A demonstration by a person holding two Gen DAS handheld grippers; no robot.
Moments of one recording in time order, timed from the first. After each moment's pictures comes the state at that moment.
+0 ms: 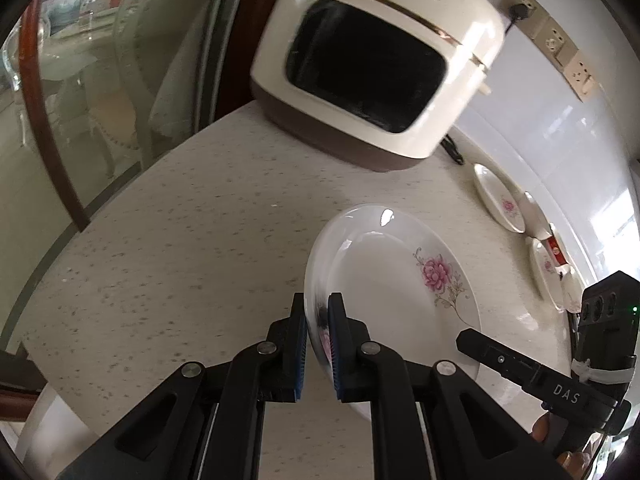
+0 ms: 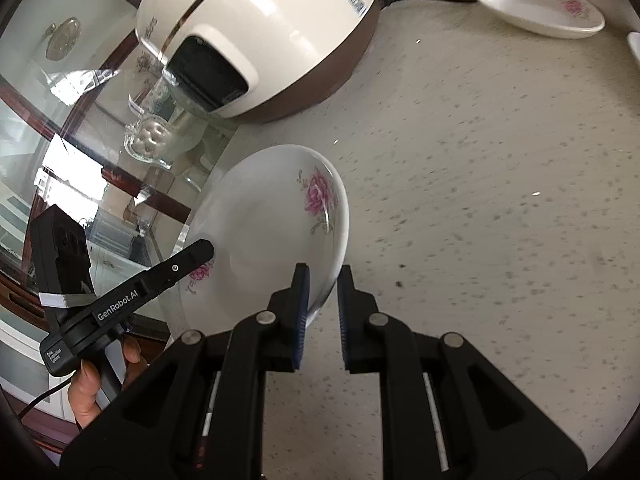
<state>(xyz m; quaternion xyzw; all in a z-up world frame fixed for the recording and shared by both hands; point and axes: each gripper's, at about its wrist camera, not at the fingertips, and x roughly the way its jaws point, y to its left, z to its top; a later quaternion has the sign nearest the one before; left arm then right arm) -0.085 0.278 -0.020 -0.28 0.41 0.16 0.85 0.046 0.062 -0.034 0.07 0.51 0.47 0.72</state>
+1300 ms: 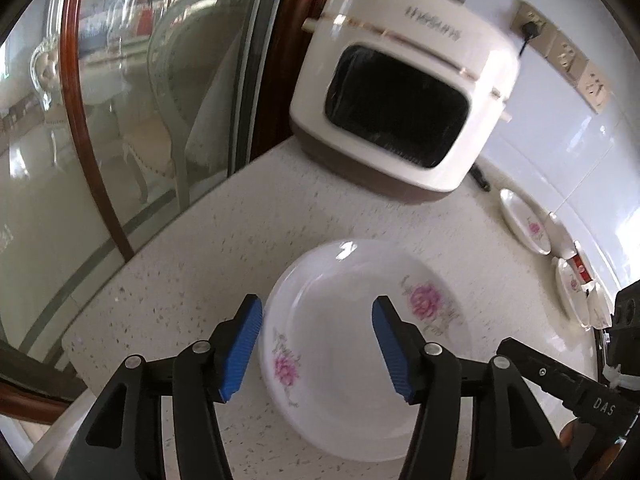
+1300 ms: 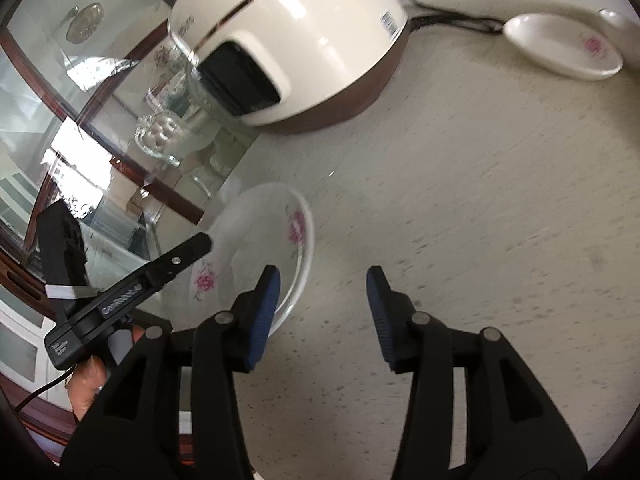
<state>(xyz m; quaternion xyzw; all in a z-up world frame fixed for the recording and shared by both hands) -0.105 0.277 0.012 -0.24 0.36 0.22 0.87 0.044 0.058 -0.014 0.05 0.46 0.49 0.74</state>
